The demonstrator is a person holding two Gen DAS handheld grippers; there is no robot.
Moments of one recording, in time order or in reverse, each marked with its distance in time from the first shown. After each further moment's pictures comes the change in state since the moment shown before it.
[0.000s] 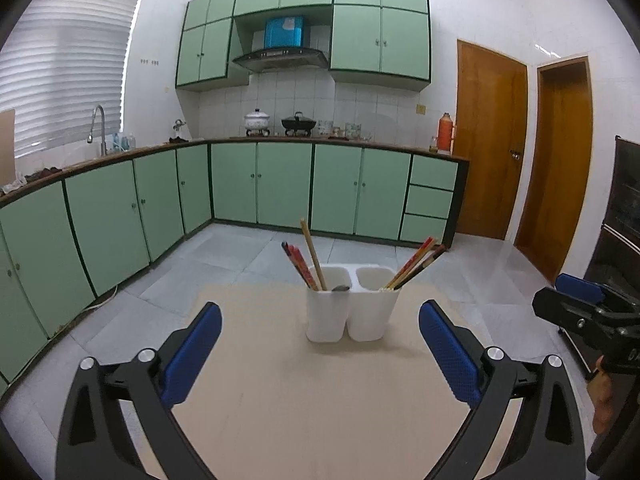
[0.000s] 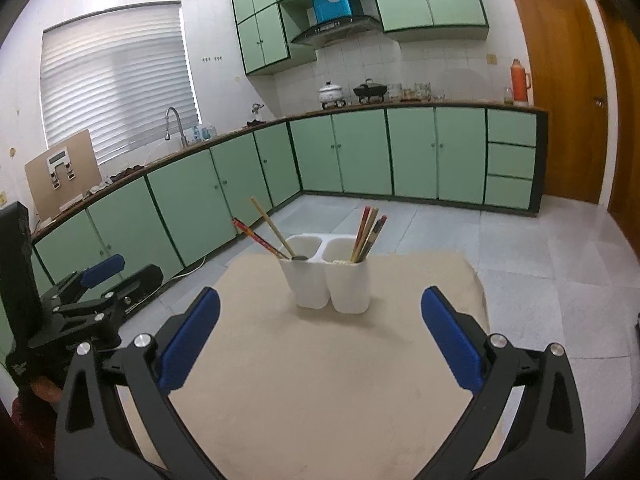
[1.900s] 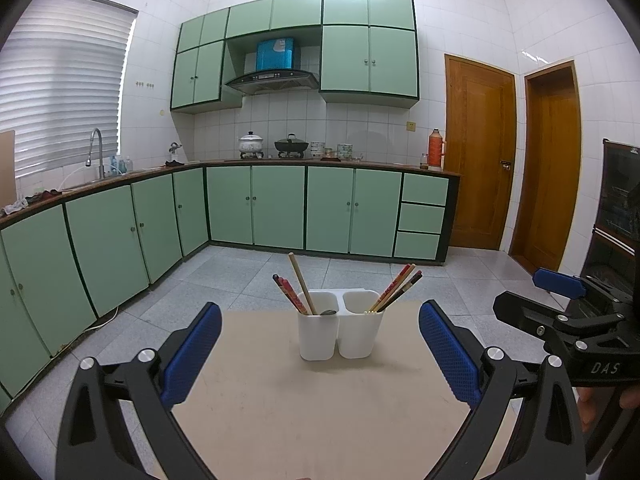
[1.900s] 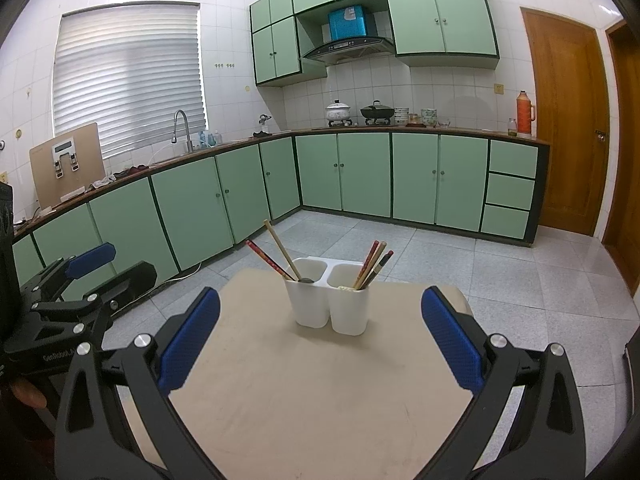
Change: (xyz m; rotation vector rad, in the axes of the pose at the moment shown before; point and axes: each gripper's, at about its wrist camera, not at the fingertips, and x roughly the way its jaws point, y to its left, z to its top) left arm -0.040 -0.015 0.017 0.031 -0.063 -0.015; right arm -0.023 0.026 0.016 -0.075 -0.053 -0.016
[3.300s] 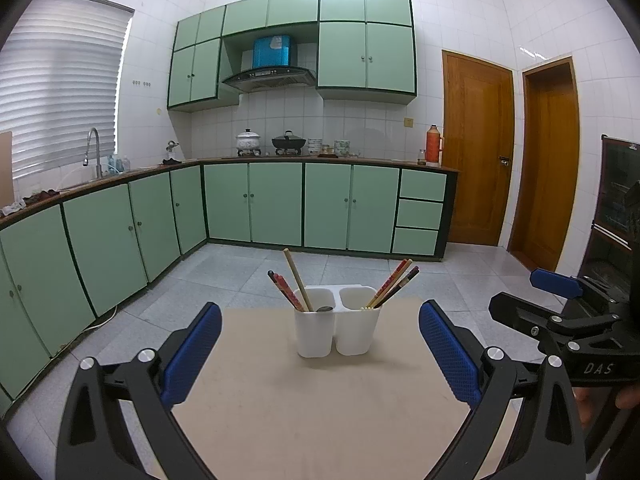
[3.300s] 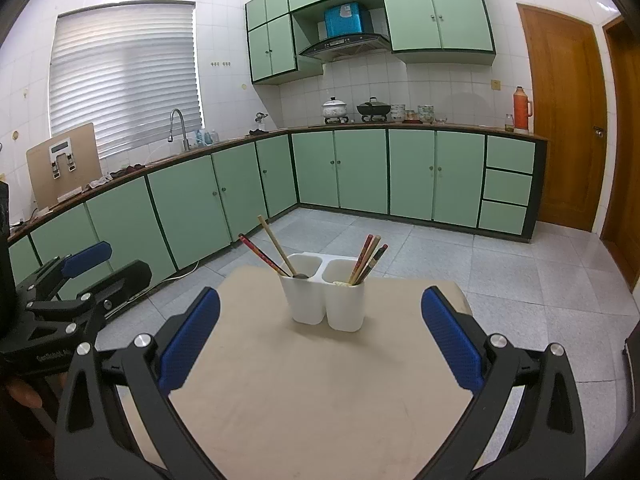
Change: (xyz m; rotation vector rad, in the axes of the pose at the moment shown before) left arm 0.002 -0.001 -0.003 0.002 0.011 -0.007; right arm 0.007 -0.003 -0.006 0.009 0.009 -0.006
